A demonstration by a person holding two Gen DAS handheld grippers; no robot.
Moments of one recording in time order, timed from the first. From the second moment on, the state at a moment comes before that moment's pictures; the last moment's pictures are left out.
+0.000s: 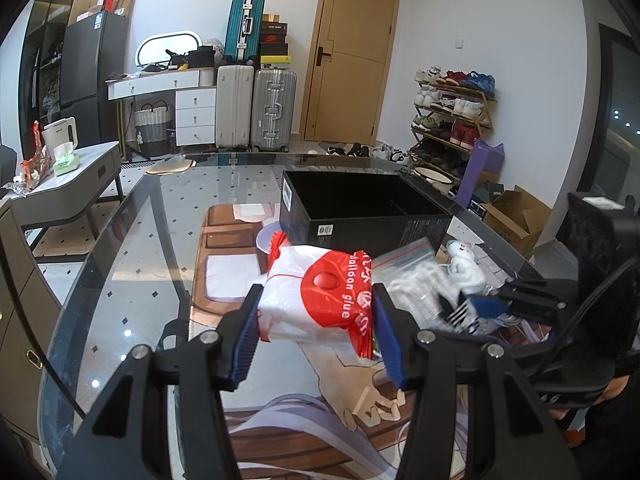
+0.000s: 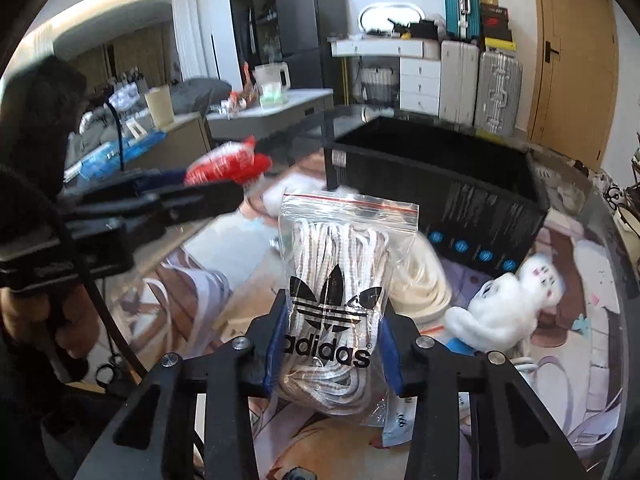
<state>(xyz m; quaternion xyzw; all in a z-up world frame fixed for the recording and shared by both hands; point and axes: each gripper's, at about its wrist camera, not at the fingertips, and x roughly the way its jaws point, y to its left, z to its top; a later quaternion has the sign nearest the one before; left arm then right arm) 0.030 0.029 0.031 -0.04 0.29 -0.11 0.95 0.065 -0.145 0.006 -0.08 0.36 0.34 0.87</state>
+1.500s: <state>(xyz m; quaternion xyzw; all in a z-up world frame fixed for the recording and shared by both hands) 0.171 -0.017 0.035 -0.05 0.26 -0.09 0.96 0.194 -0.187 0.064 -0.03 0.27 0.26 0.93</state>
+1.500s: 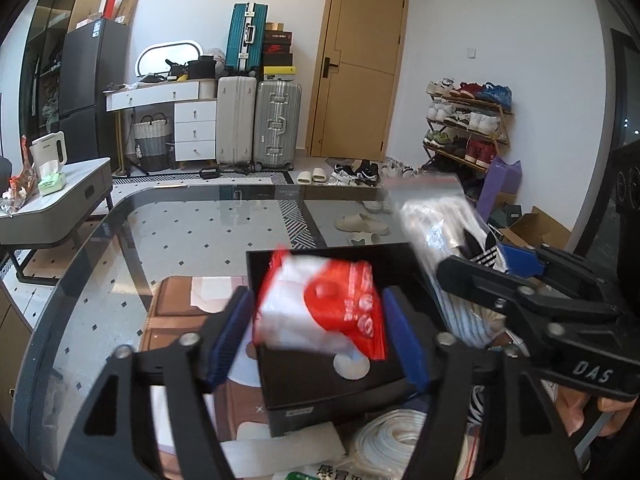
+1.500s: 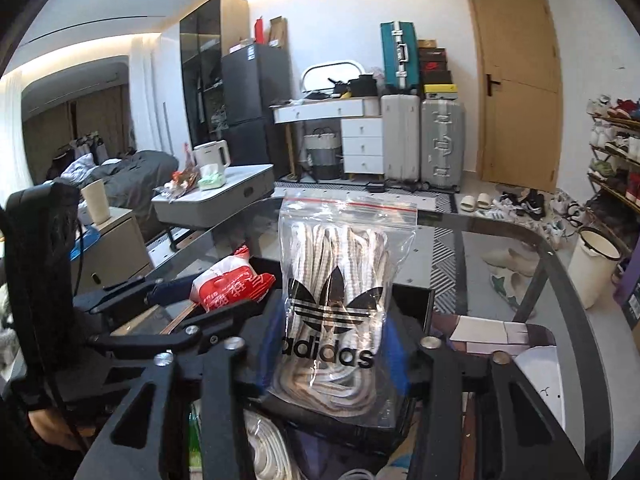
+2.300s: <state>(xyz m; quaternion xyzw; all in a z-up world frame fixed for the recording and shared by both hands) 0.100 0.017 0.050 -0.06 0.25 -0.09 0.96 0.109 -0.252 0.082 -0.01 0.27 0.25 0.93</state>
